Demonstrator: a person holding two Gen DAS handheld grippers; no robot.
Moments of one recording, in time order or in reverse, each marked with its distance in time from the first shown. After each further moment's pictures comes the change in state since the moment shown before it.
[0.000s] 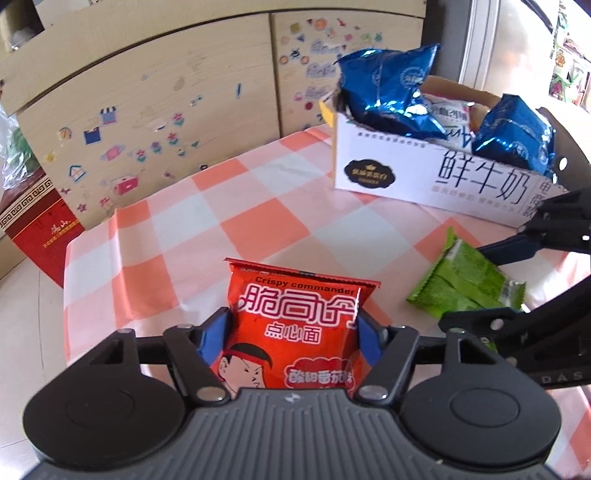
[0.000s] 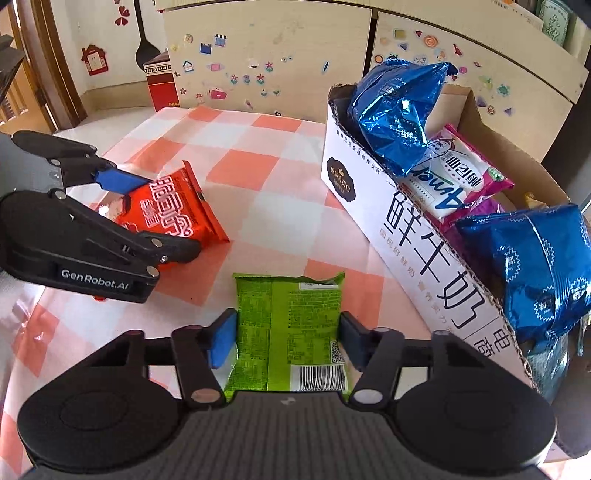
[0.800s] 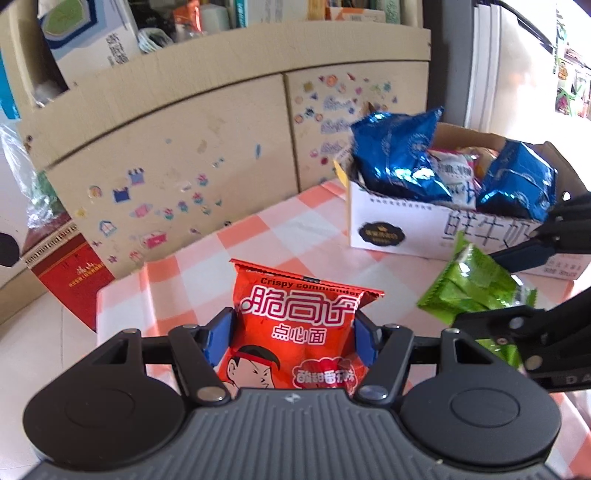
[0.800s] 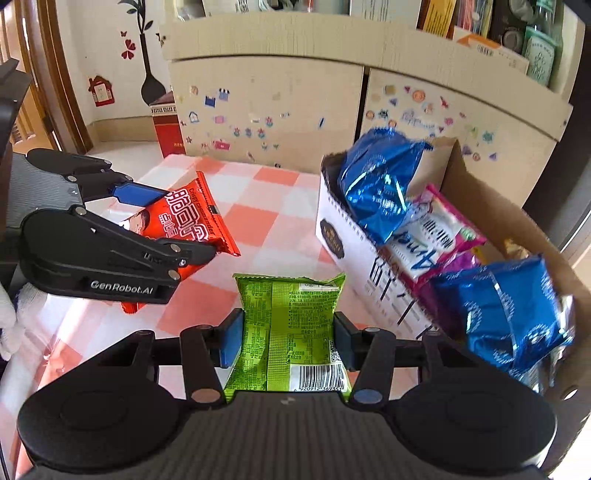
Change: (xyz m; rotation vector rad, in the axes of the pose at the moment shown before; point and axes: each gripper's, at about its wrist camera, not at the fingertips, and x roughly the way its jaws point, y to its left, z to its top) left arm -0.023 0.001 0.021 0.016 -0.127 0.084; right arm -0.036 -0.001 0.015 -0.023 -0.128 -0.019
